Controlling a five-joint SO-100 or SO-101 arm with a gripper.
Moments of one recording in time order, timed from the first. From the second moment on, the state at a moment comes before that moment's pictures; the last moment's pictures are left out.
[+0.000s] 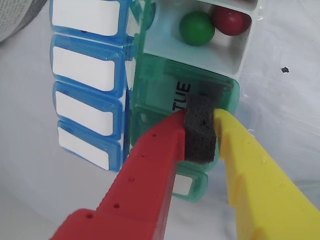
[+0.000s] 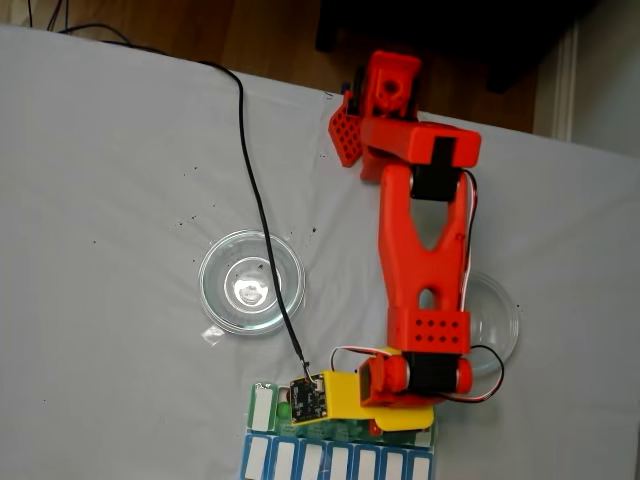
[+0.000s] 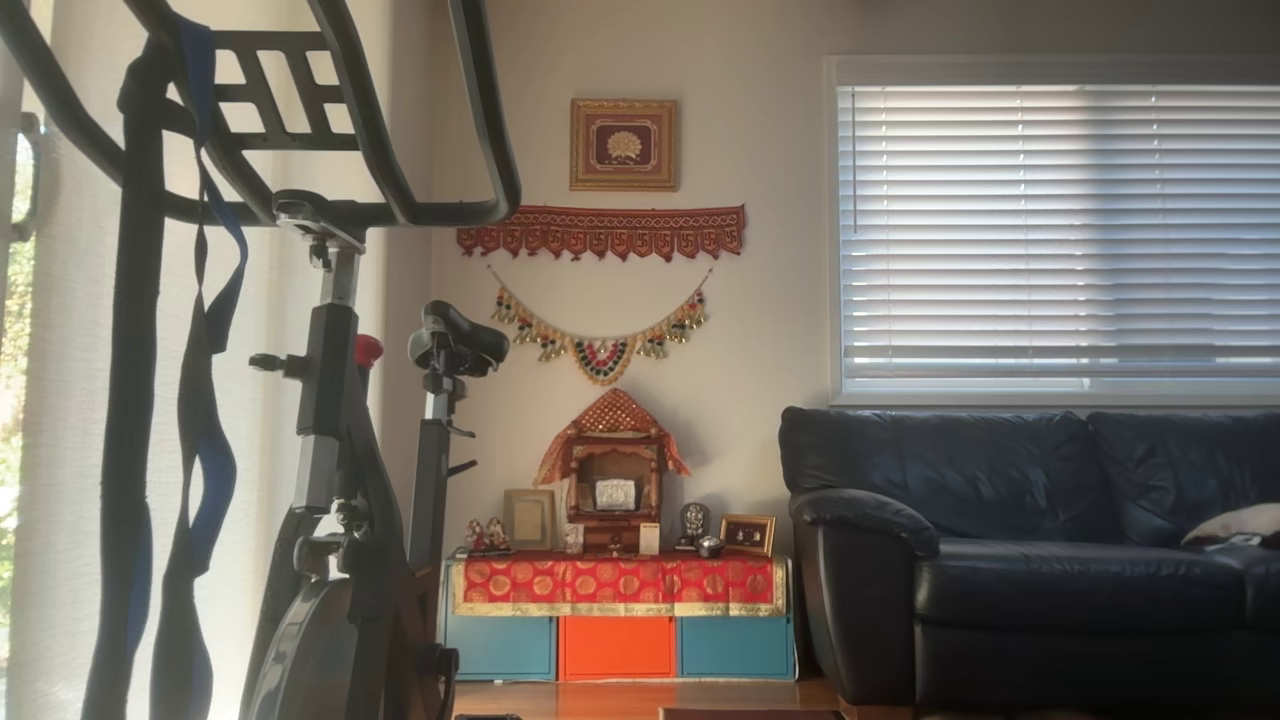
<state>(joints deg) -9.5 83.1 73.8 67.7 -3.3</state>
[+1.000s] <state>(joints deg) -2.1 97.6 88.3 45.0 -3.8</state>
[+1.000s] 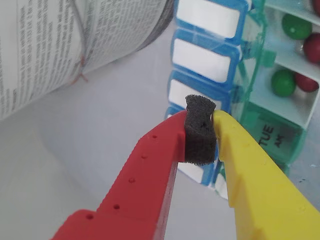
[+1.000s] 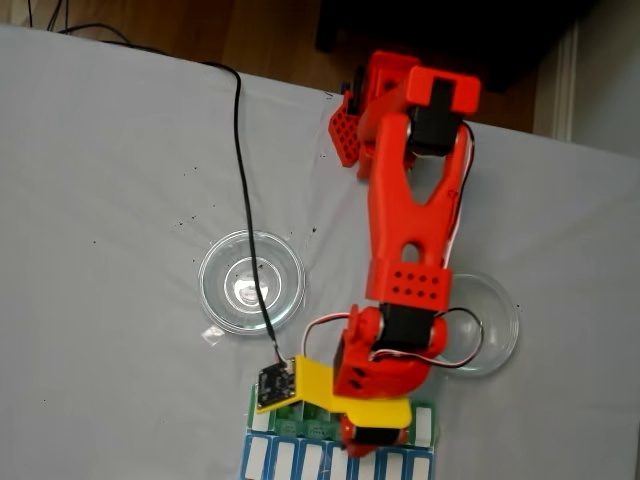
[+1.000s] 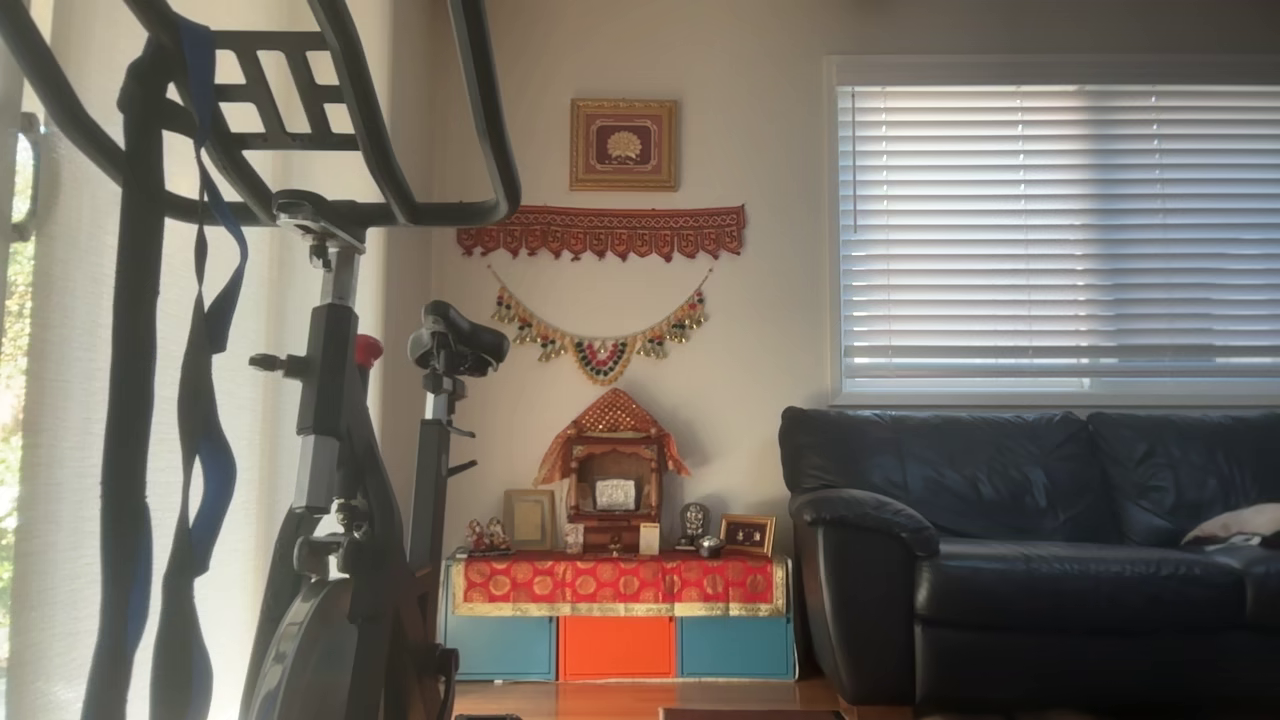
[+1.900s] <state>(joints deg) -4.4 74.3 62.2 76.1 -5.1</state>
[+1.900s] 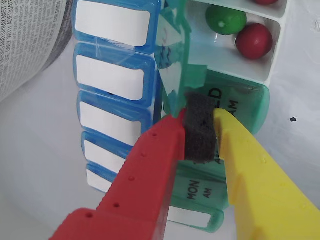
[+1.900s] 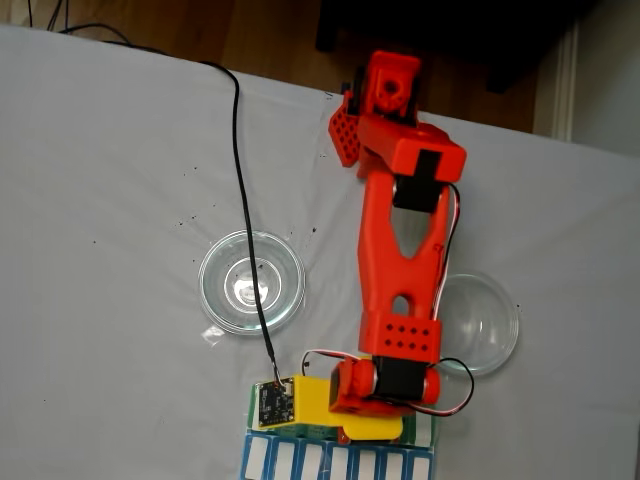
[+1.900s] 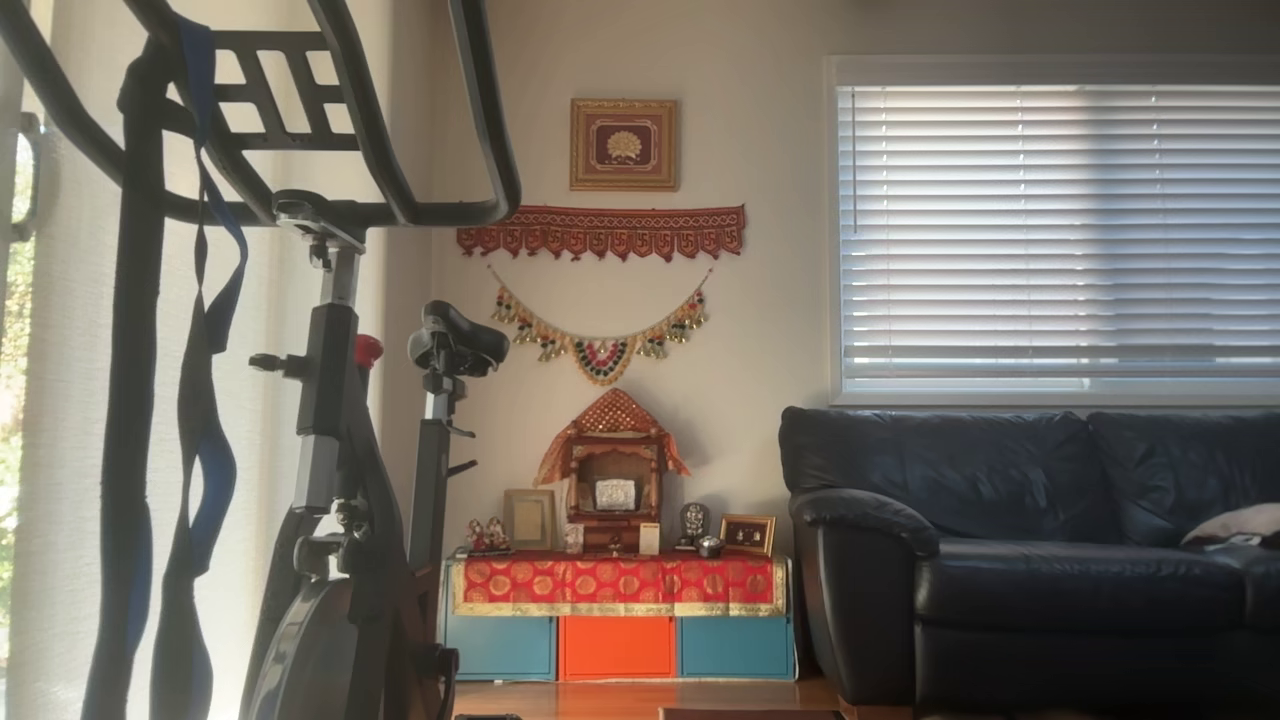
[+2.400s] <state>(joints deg) -4.1 95.7 81.8 62.5 -4.7</state>
